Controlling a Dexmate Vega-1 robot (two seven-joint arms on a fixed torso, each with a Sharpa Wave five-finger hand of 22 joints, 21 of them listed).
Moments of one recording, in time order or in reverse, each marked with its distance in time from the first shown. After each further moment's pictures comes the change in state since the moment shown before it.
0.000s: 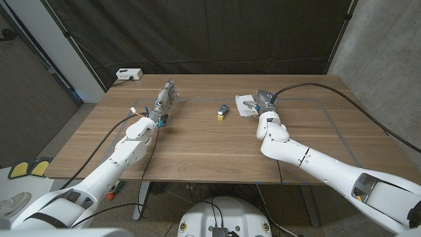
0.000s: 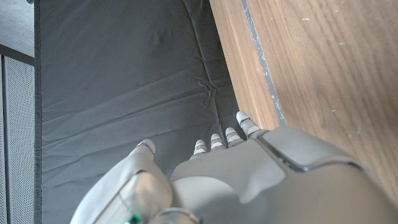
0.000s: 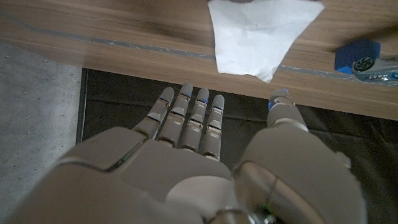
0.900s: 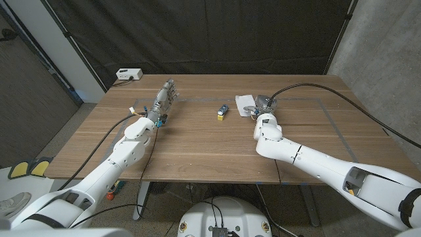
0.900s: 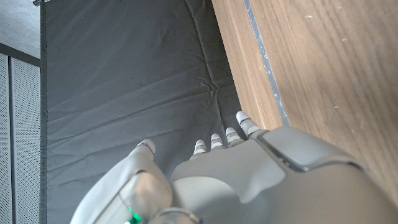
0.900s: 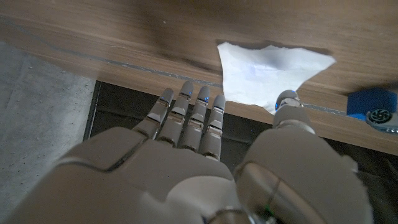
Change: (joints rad) left arm 0.006 0.007 -0.006 -0.002 -0.005 -0.013 -0.018; left_hand 0.000 0.000 0.000 0.000 0.000 0.000 0.000 0.000 0.000 0.000 0.000 0.000 0.005 0.000 0.000 0.000 0.000 0.000 0.000 0.000 0.000; right arm 0.067 0.040 -0.081 0.105 0.027 -0.088 0.026; right_hand -0.018 -0.018 -0.026 0.020 0.027 0.005 -0.005 0.000 0.000 0.018 0.007 0.004 0.004 0.009 -0.002 0.008 0.022 -0.005 0.002 -0.009 0.005
